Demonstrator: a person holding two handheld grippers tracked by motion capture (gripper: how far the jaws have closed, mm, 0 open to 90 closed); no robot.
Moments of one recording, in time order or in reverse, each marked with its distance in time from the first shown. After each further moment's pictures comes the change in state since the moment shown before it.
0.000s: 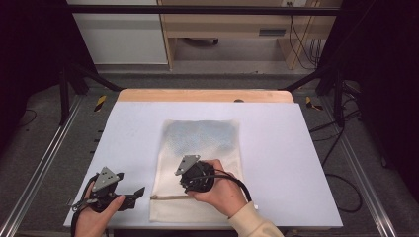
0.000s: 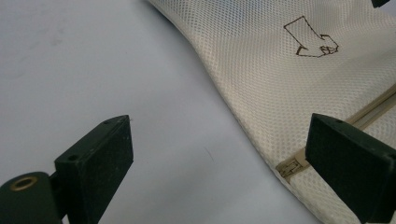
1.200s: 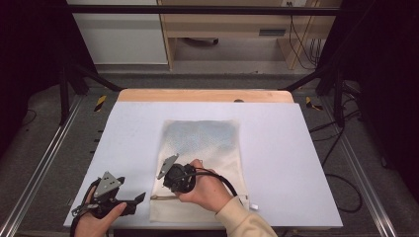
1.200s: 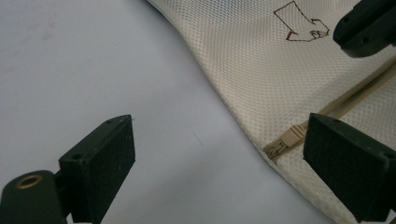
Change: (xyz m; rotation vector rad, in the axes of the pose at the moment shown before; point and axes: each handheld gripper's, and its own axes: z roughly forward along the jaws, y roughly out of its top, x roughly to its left) left arm -0.008 -0.005 -0.007 0.016 -0.003 0.036; right arm 0.014 0.031 0.027 0.040 0.181 -0.073
